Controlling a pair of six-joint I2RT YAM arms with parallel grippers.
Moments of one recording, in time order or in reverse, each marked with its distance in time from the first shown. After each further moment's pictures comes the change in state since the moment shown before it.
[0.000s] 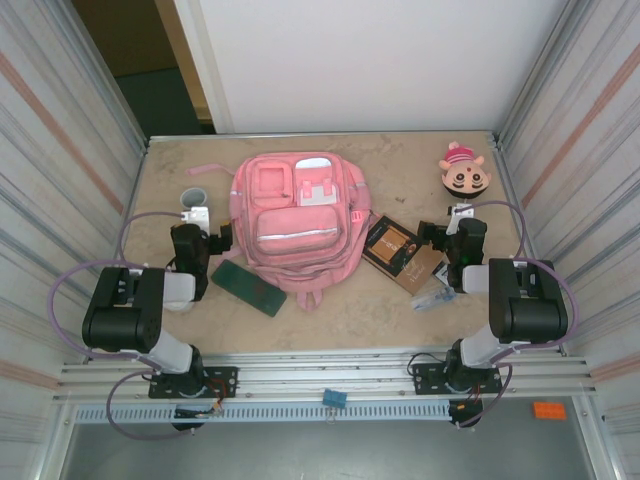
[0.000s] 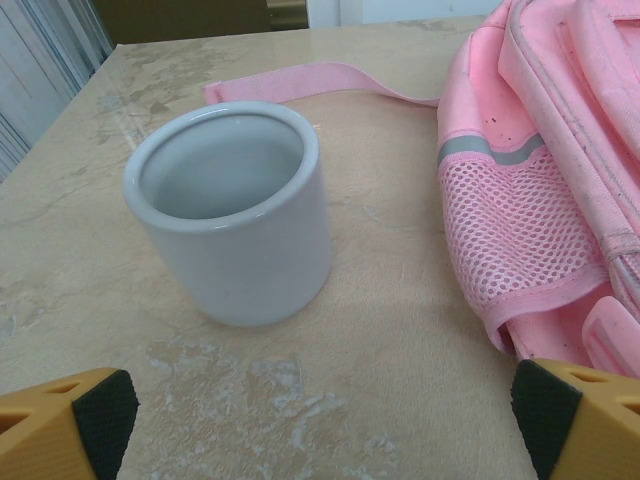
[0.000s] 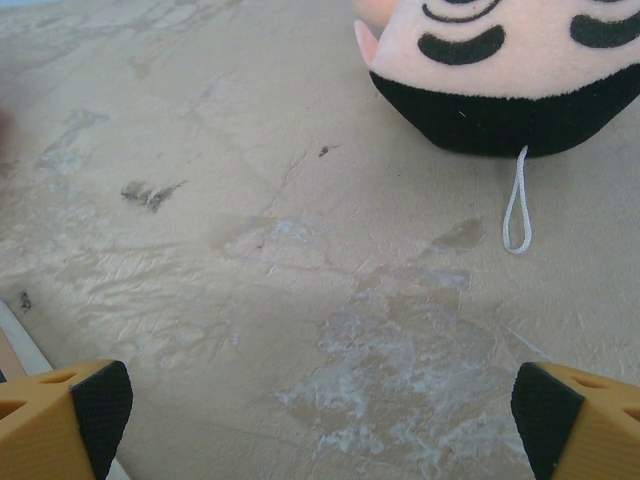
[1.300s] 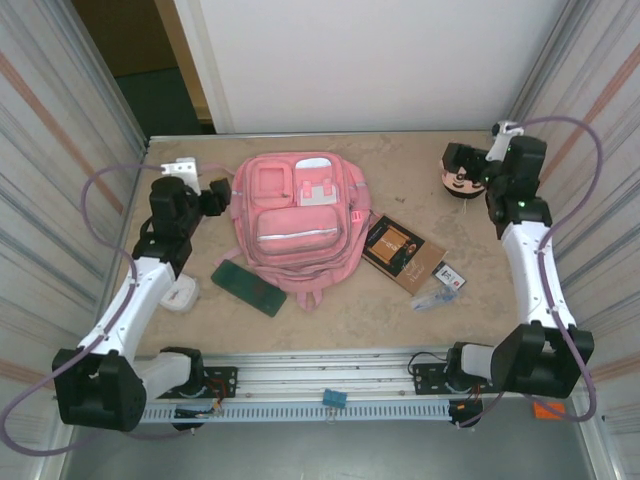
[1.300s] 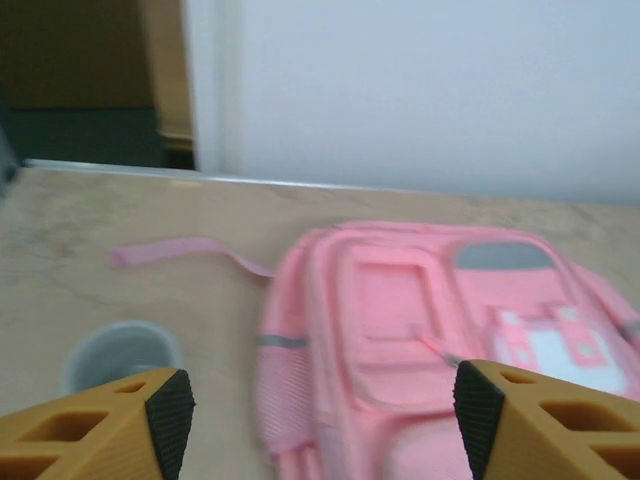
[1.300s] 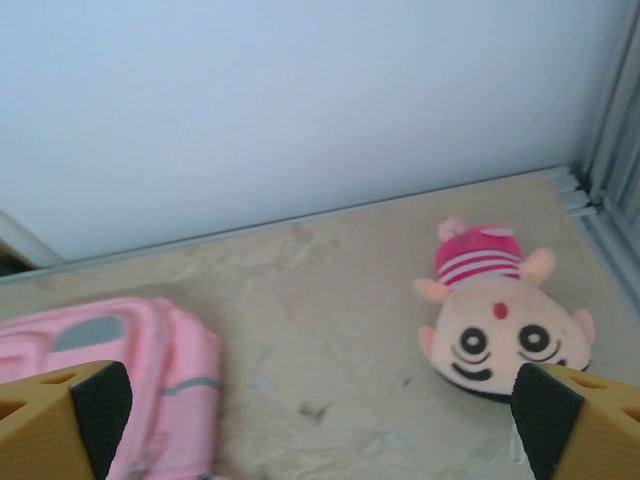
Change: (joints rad) left arm -0.117 -0.410 0.488 -0.856 0.150 -0.227; right arm -0.075 -0.300 0.811 -1.027 -0.196 0.162
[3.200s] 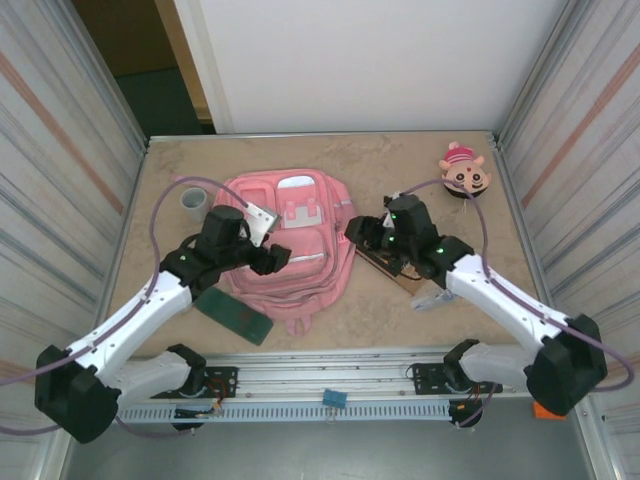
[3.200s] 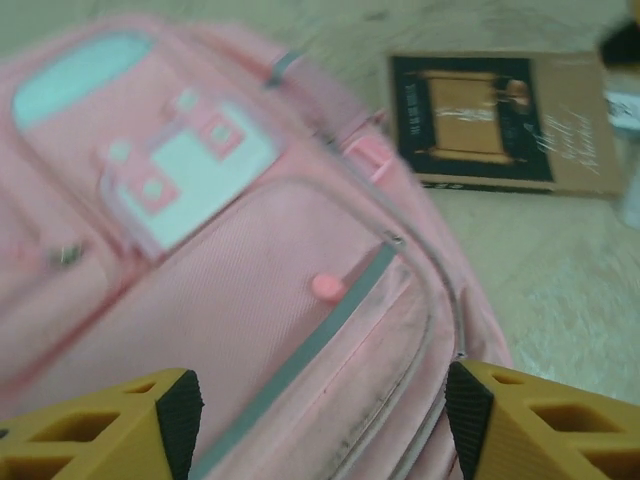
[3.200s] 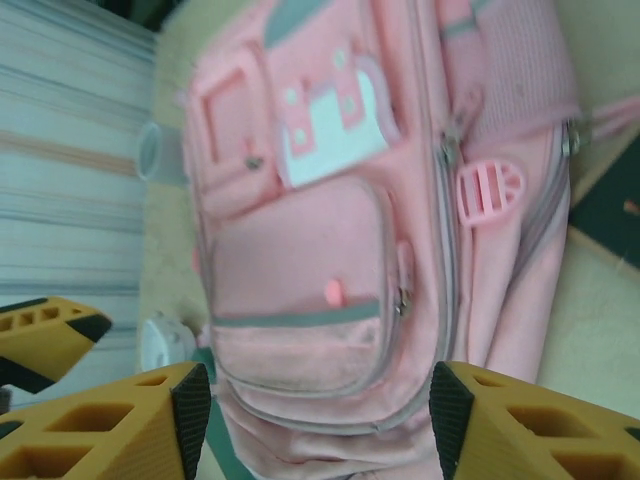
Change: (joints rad) left arm -0.386 -0.071 -0.051 -0.323 0.238 0.303; right arm 0.726 -0.111 -0.357 0.030 0.045 0.670
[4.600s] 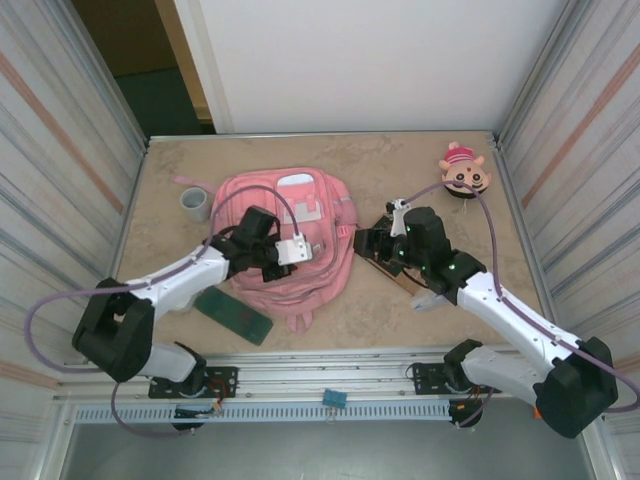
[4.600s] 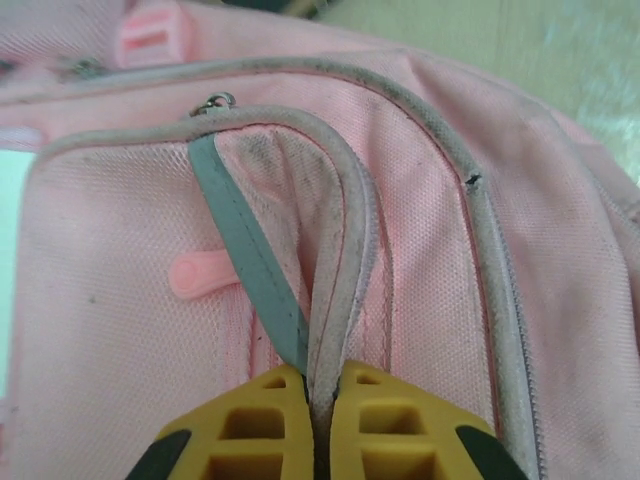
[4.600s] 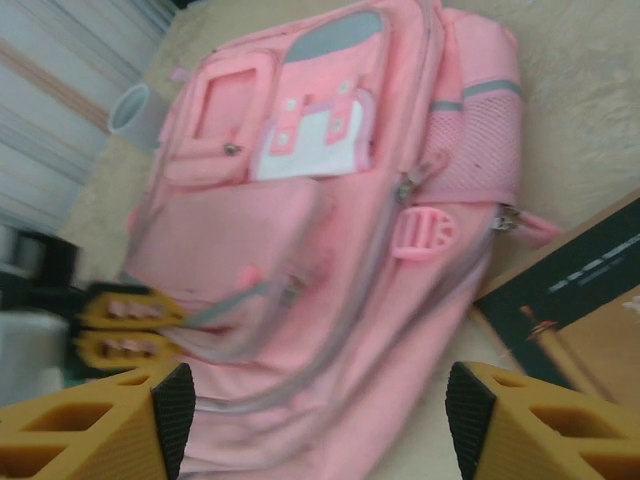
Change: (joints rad) left arm -0.002 0.337 0.039 0.046 0.121 0.697; right arm -0.068 -0.083 -0.130 0.094 0.003 -0.420
